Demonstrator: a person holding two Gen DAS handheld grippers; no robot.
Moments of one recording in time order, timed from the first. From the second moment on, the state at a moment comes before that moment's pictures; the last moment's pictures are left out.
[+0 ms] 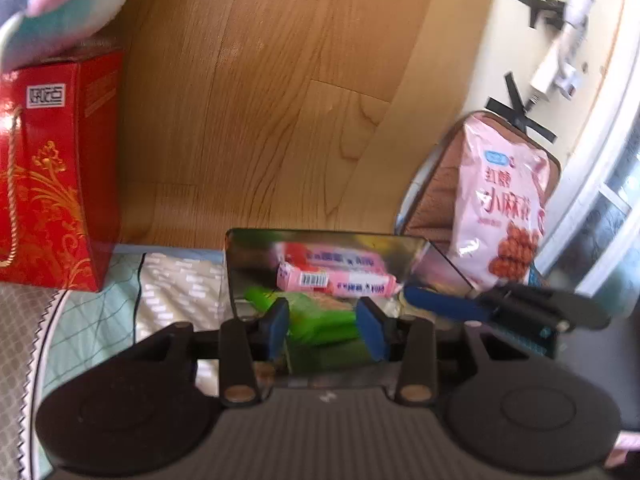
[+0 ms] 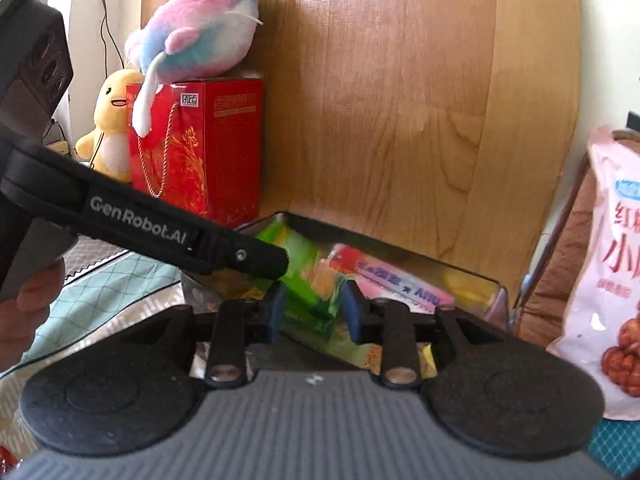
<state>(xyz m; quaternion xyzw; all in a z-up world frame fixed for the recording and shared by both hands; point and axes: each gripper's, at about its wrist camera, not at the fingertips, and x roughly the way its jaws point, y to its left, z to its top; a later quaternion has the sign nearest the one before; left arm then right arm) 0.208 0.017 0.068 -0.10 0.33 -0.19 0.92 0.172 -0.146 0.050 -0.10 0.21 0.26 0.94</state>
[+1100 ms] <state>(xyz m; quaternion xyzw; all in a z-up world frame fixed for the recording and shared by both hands) 0.063 -0.014 0.011 -0.14 0.41 -0.27 0.86 0.012 -0.202 -0.007 -0.10 0.30 0.22 0.92</state>
